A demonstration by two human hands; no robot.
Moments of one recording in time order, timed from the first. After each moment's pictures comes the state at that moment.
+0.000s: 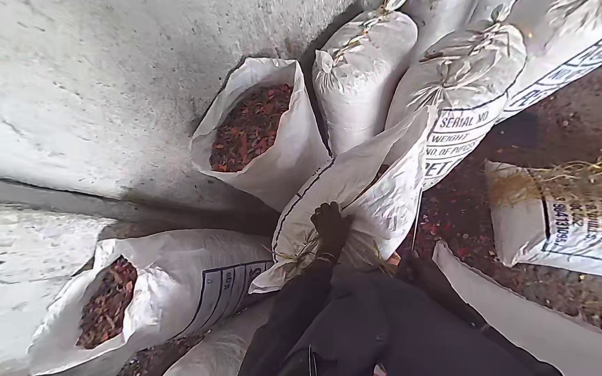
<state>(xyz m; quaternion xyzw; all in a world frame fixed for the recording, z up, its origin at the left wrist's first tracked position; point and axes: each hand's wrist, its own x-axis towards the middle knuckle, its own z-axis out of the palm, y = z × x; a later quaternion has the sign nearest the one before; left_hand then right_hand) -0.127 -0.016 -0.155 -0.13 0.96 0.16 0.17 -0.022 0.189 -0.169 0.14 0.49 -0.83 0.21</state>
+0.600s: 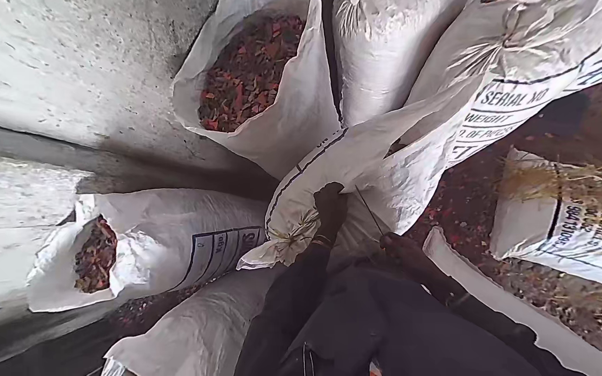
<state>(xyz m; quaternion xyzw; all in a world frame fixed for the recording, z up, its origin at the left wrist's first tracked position) -0.125 -0.020 -0.172 -0.16 0.92 0.36 0.03 -0.067 0.189 -0.196 0.04 0.63 -0.65 0.43</state>
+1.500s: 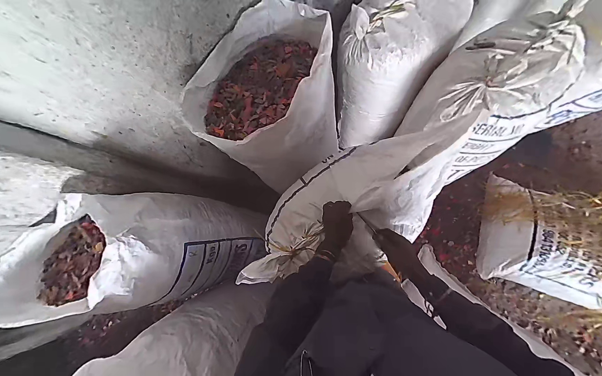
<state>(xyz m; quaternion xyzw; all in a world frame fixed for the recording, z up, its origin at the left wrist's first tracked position) -0.113 -0.016 -0.171 -0.10 0.93 0.34 0.03 -0.096 0.160 -0.188 -0.03 0.82 -0.48 0.30</state>
